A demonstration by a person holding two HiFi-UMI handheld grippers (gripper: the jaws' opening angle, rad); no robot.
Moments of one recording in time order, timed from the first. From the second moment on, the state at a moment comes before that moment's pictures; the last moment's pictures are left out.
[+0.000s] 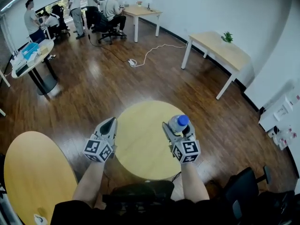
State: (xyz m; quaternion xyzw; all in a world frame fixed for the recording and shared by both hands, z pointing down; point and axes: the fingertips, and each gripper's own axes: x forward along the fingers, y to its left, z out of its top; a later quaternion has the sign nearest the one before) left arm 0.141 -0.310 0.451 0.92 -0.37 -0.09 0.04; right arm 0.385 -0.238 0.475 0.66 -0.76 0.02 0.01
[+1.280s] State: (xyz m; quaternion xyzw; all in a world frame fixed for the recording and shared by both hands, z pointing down) left arm -0.266 -0.169 0.411 0.74 -0.67 -0.11 -0.02; right arm -0.033 -0.264 0.439 0.35 -0.94 -0.01 0.01
